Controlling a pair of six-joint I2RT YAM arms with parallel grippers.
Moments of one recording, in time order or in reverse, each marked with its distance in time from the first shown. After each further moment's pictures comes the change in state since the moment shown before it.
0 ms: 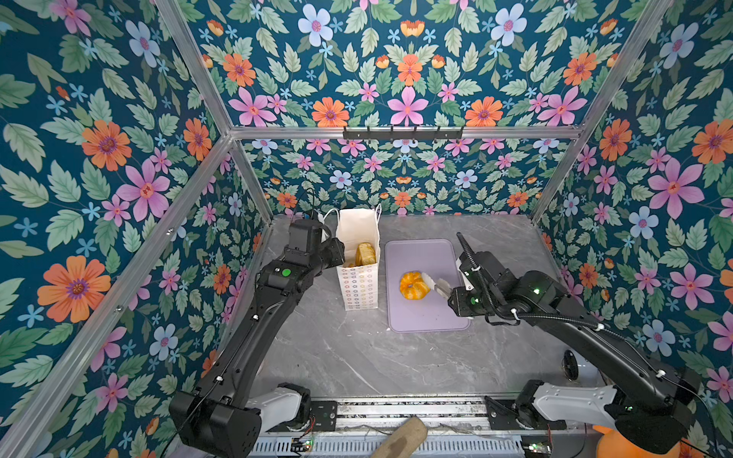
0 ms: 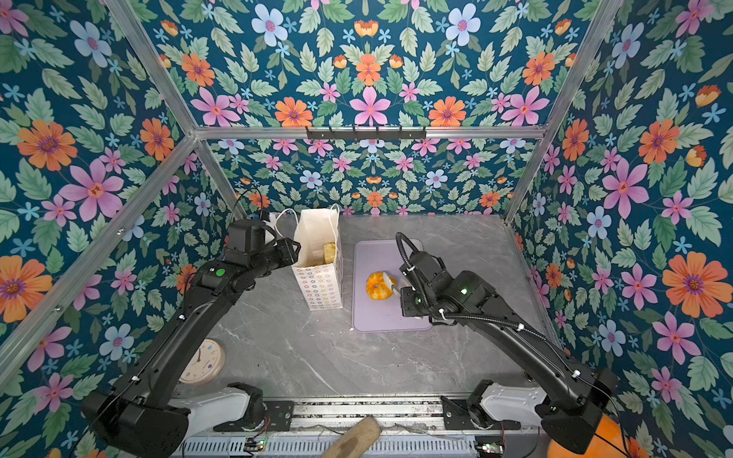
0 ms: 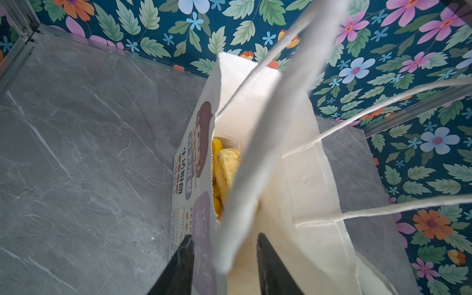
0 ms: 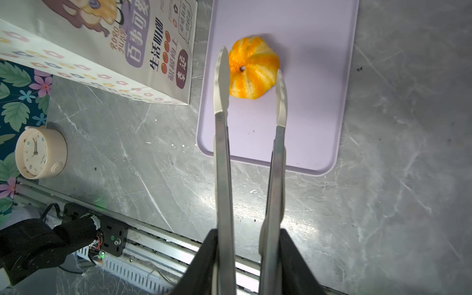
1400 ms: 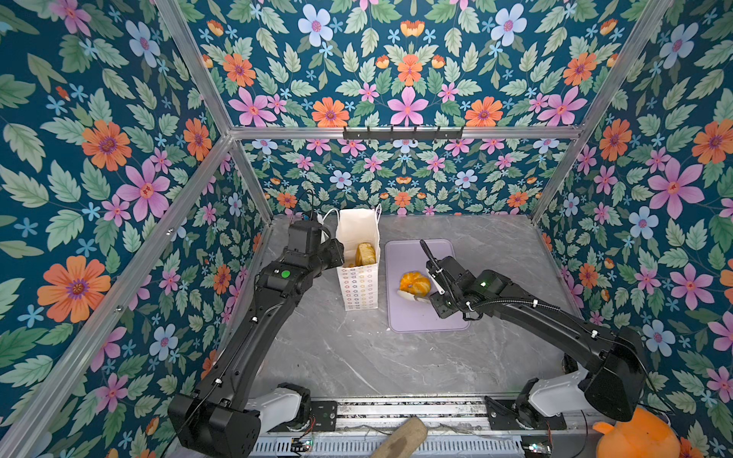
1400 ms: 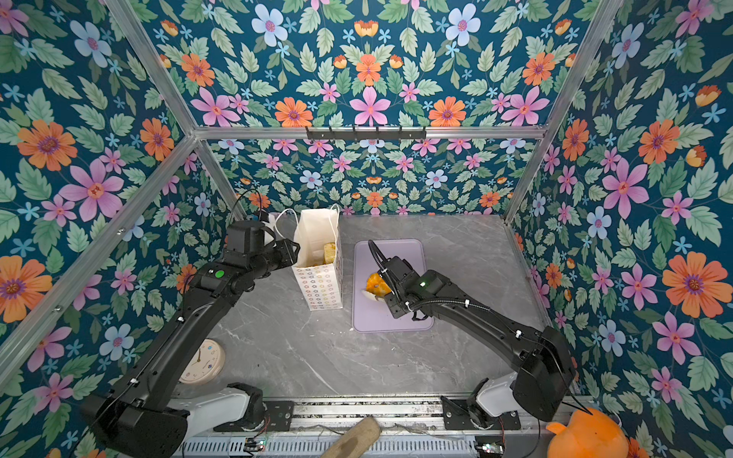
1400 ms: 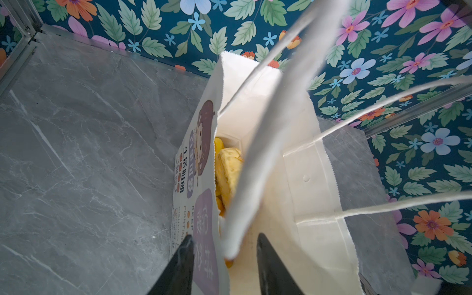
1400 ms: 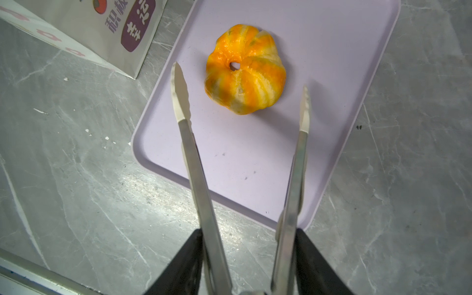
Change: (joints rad) left arm 0.000 -0.010 -0.009 0.000 -0.005 -0.002; right arm 0.000 0.217 -0.110 0.230 0.124 -0.404
